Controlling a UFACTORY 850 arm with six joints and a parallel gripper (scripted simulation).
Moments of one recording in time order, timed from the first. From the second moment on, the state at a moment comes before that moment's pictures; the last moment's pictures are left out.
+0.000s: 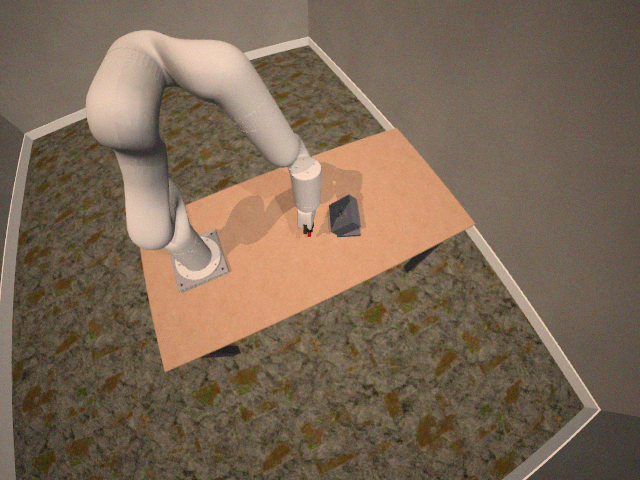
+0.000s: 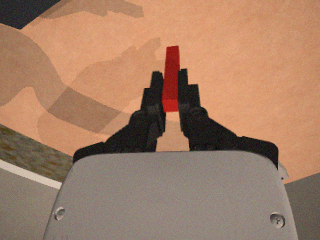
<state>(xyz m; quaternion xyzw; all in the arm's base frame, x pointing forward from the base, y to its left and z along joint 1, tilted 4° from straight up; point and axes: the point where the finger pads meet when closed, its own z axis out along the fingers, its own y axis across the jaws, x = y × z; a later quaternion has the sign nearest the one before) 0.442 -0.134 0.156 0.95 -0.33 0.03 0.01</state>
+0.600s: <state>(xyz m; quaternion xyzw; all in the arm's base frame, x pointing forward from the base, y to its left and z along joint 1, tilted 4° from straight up) 0.430 -0.135 0.156 0.96 -0.28 0.02 0.04</state>
